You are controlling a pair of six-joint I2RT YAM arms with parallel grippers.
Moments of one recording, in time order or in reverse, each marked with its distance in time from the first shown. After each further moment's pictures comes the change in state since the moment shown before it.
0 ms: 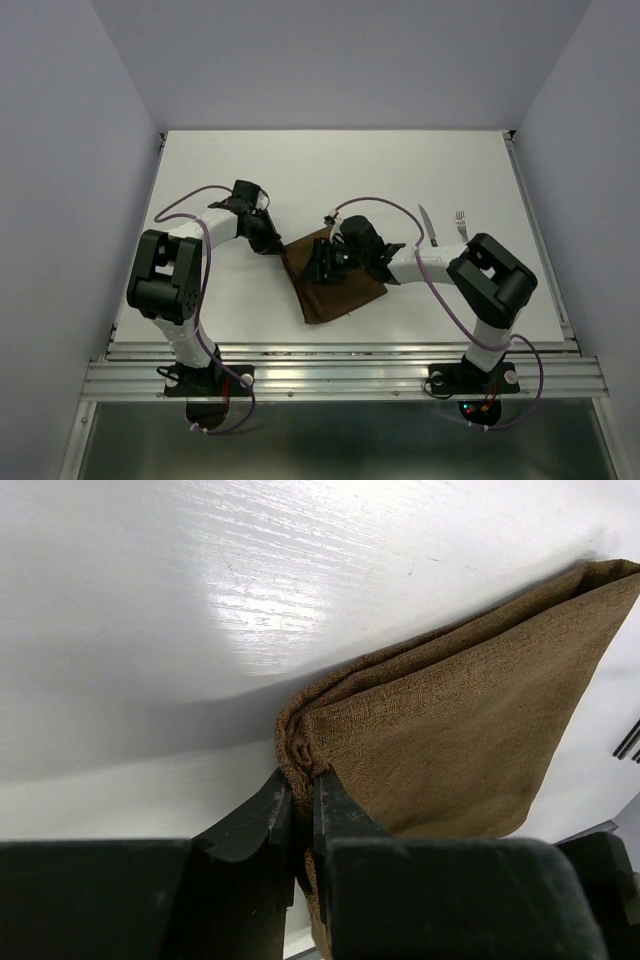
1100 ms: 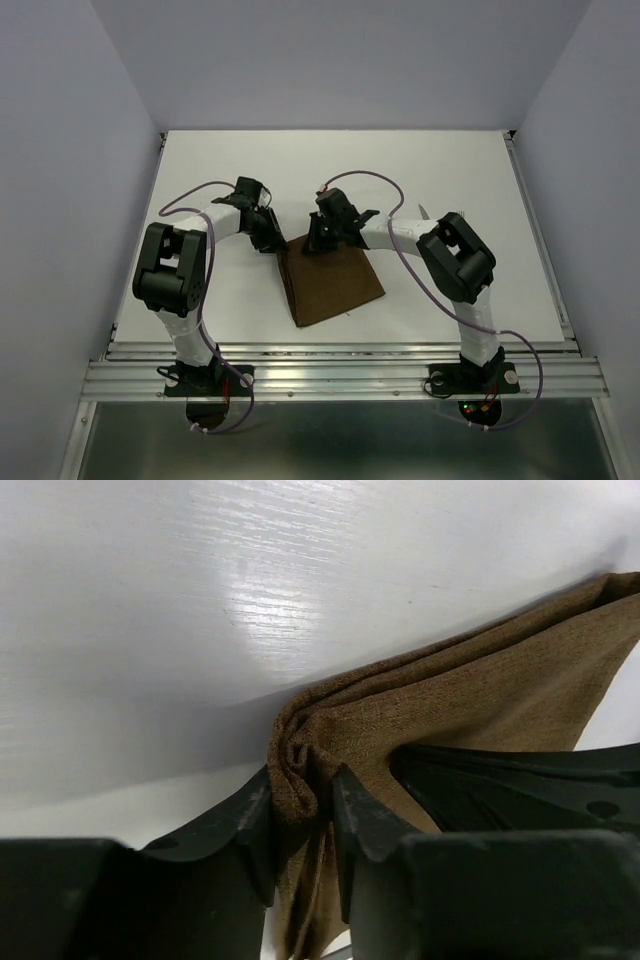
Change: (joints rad) left arm 0.000 0.056 0.055 -0.014 0.001 0.045; right arm -0.051 0.273 0.478 -0.435 0.268 -0.098
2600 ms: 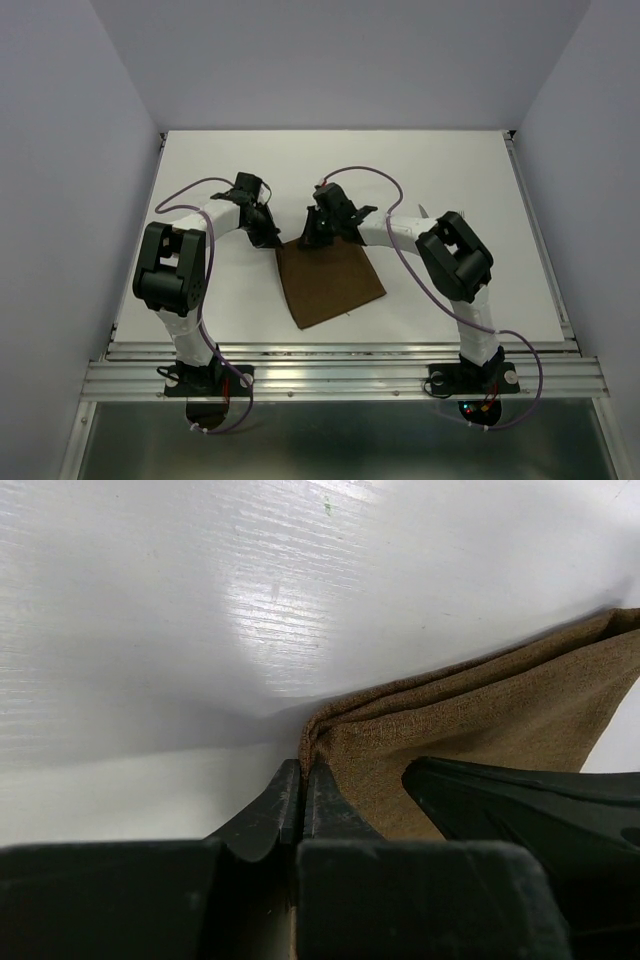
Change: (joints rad) left arm 0.001 0.009 0.046 -0.054 -0.063 -0.008; right arm 0.000 0.029 0.057 -0.003 0.017 0.051
